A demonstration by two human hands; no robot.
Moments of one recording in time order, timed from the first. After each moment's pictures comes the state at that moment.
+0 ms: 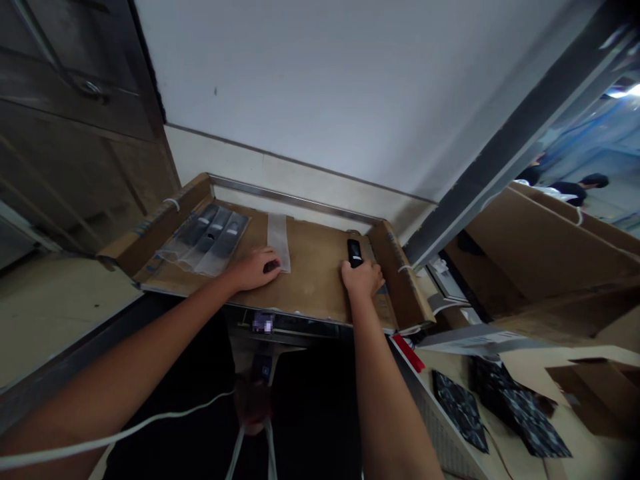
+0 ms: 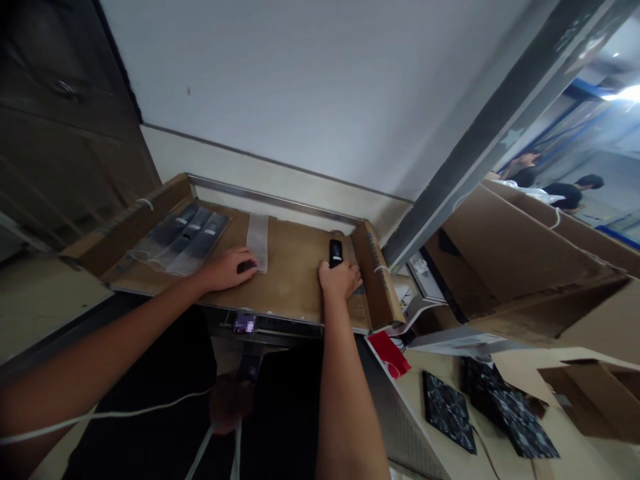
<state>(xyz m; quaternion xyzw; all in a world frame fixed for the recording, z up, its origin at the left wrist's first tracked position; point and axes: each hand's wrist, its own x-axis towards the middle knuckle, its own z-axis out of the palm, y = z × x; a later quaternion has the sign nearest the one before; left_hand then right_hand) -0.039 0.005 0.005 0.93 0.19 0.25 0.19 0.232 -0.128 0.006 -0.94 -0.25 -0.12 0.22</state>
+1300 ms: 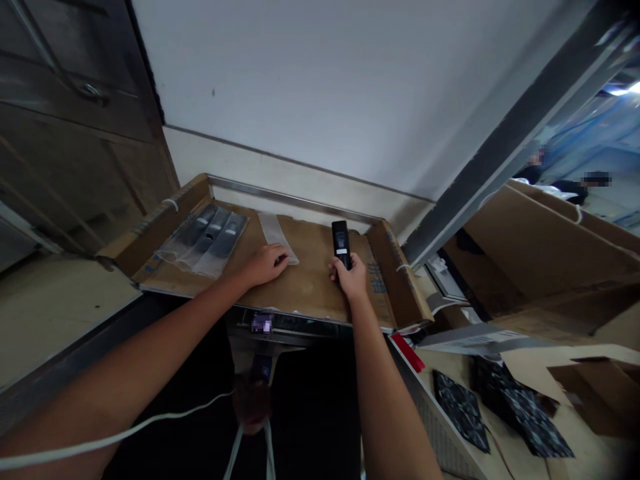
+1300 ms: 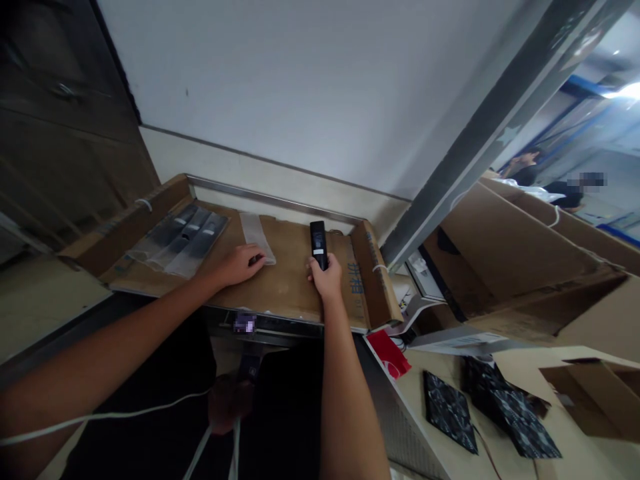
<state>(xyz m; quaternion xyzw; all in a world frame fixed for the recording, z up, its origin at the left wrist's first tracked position) -0.002 0.003 0.003 0.91 0.19 0.31 0.18 0.218 -0.131 0.005 -0.72 -0.37 0.19 0.56</state>
